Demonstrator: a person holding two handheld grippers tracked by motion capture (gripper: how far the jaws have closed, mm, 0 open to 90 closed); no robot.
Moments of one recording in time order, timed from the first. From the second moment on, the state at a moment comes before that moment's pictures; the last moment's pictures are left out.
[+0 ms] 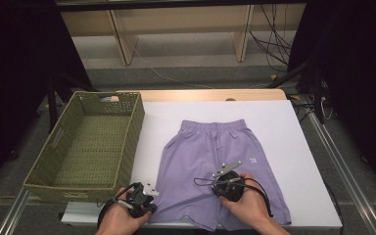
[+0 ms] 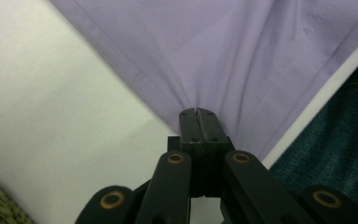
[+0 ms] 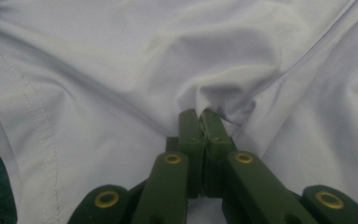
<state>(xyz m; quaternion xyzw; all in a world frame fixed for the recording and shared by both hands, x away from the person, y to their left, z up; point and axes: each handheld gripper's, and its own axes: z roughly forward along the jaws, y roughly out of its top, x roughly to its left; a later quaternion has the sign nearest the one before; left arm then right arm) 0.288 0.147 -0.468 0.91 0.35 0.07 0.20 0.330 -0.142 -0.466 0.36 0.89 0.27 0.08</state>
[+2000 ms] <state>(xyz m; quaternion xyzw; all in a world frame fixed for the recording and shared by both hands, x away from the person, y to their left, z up) 0.297 0.144 -0.466 0.86 0.33 0.11 0.38 0.330 -0.203 -0.450 0.34 0.80 0.48 0.15</state>
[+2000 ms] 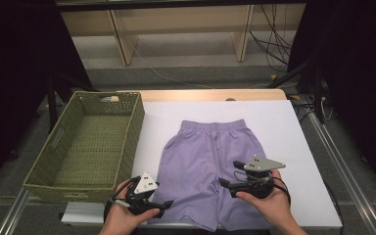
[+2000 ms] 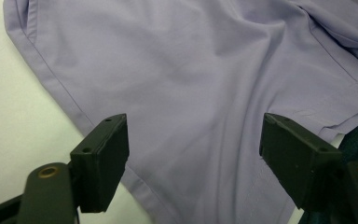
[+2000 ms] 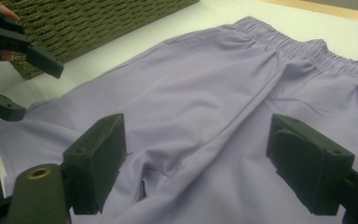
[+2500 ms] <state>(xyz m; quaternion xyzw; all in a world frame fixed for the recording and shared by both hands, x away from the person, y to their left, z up) 0.298 0.142 -0.466 0.86 0.33 0.12 0.37 0.326 -0.204 -0.447 0.34 0.80 0.48 0.15</state>
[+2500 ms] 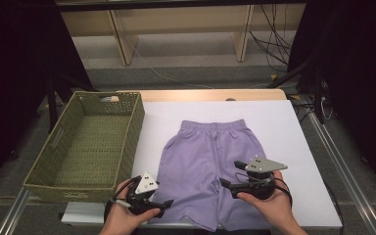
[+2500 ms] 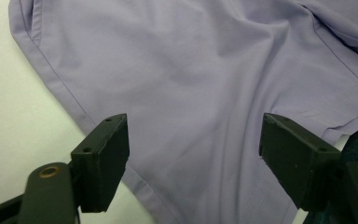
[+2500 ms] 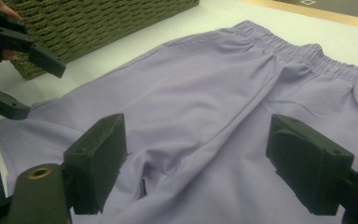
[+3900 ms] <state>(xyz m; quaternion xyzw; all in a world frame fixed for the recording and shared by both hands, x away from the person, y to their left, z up) 0.280 0.151 -0.473 0.87 0.39 0.10 0.28 0.330 -0.204 -0.448 0.34 0.80 0.47 0.16</state>
